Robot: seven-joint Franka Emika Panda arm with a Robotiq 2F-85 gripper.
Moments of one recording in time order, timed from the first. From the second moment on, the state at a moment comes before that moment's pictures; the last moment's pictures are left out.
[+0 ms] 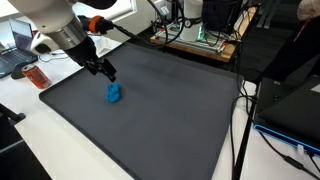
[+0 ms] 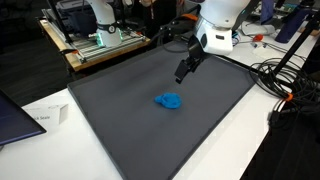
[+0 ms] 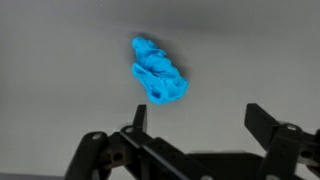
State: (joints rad) arm -0.02 0.82 0.00 -1.15 -0.08 1.75 -0.10
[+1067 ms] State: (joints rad) arm 0.15 0.98 -0.07 -0.91 -0.23 1.56 0.14
